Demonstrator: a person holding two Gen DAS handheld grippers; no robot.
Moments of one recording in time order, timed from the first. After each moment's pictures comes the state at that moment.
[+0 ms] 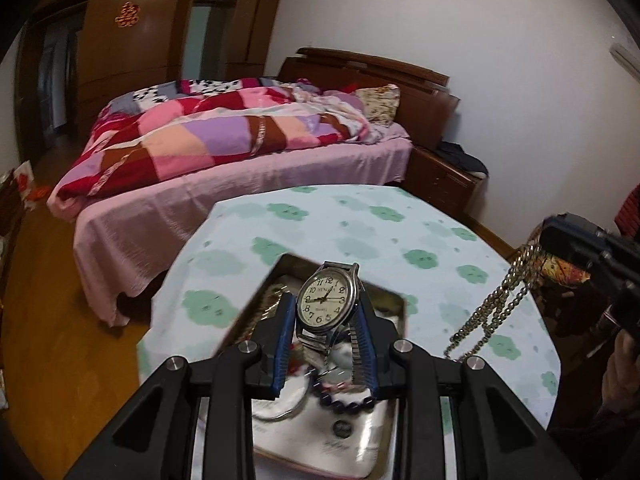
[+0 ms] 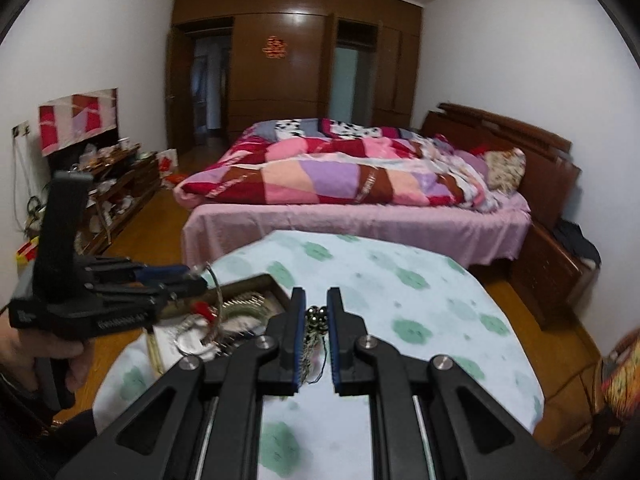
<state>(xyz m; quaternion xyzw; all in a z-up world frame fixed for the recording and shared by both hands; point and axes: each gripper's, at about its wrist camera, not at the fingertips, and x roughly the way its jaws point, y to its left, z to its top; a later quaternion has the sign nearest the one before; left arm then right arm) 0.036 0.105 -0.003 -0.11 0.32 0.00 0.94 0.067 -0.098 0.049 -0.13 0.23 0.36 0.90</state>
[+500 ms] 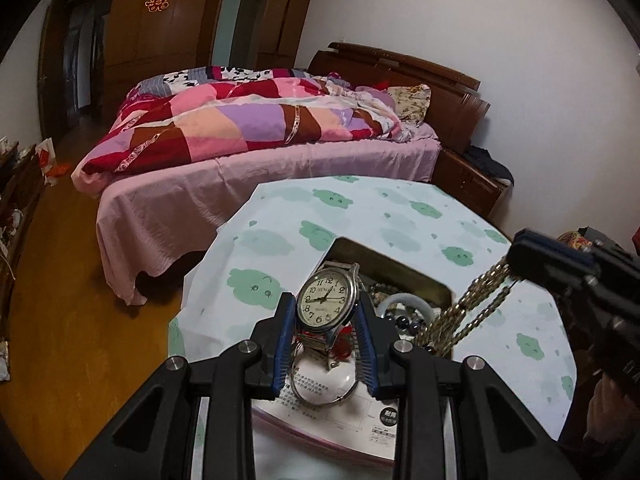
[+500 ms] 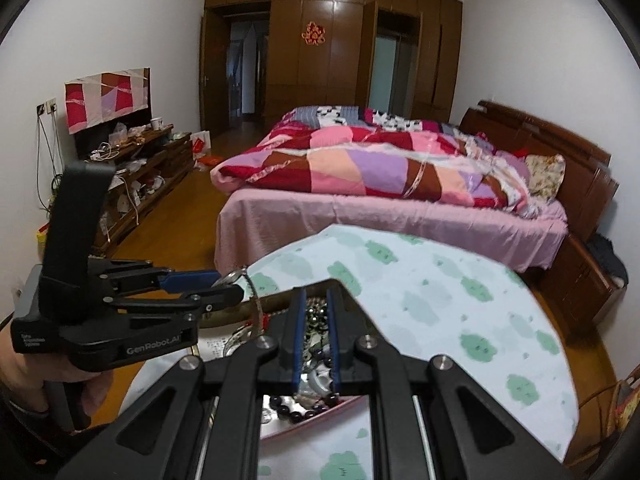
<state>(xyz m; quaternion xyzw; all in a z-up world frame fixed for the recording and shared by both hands) 0.032 0.135 -0.022 -0.13 0.34 0.04 0.93 0.064 -0.034 0.022 -0.15 0.25 0.41 0.87</state>
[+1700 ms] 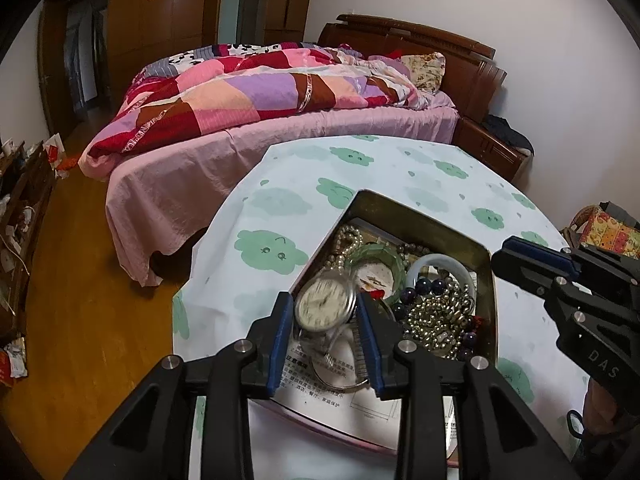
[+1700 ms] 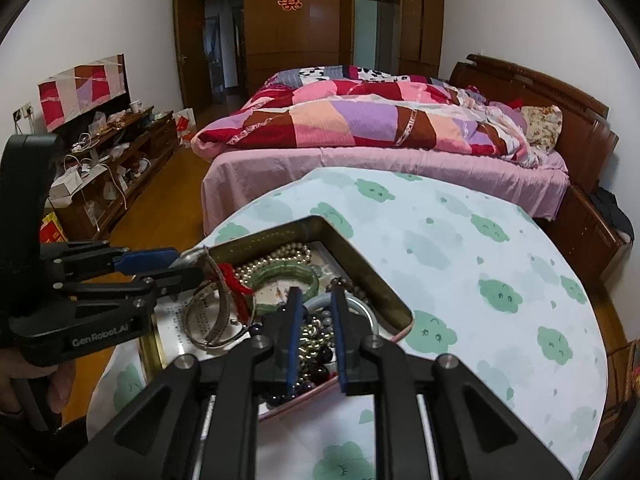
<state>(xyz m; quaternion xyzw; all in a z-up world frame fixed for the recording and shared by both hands) 0.040 0.137 -0.053 -0.11 0.38 0.06 0.92 0.090 -0.035 -0.030 -0.13 0.32 0.38 0.86</state>
